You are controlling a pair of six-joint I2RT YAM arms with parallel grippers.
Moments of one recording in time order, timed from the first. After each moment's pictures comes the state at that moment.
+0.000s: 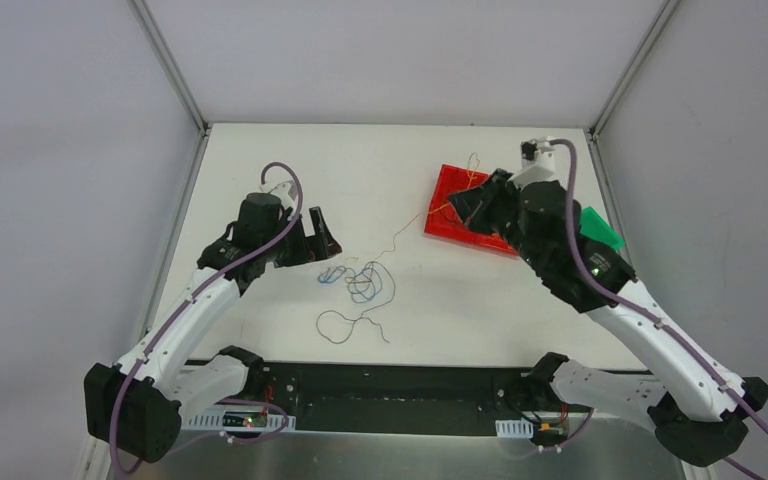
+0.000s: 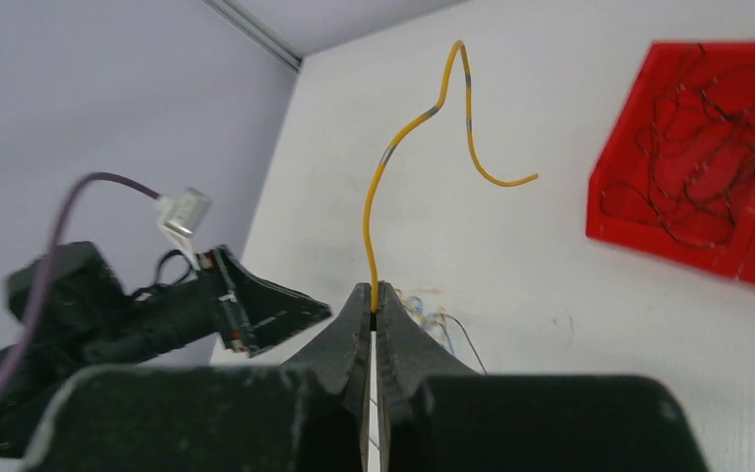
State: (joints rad) left arm -0.34 1.01 0.82 -0.55 0.19 -0.54; right arm 0.80 0.95 1.12 -0.46 0.30 0.76
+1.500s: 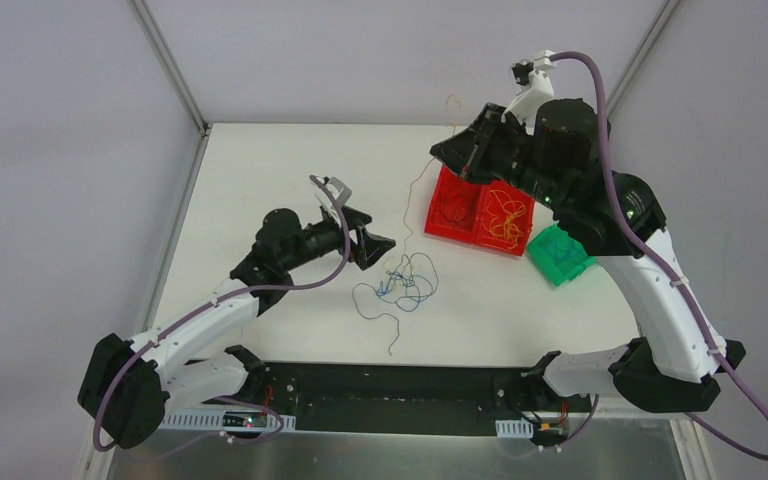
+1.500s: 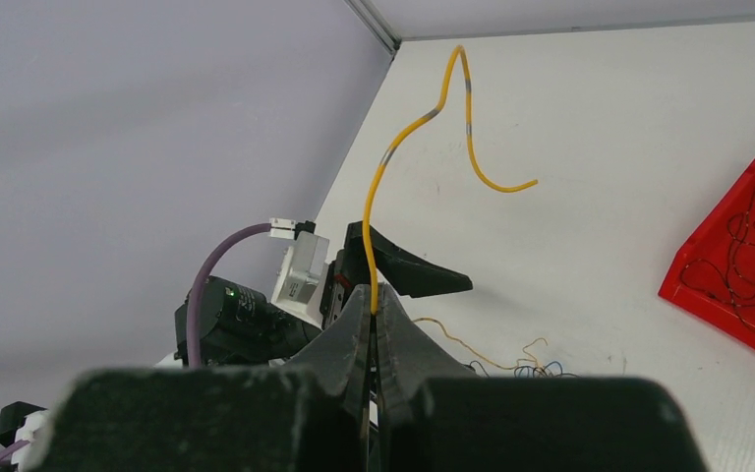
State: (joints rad) left arm -0.61 1.04 0.63 0.36 0.35 -0.28; right arm 0.78 1.31 1.94 -0.85 0.08 0.62
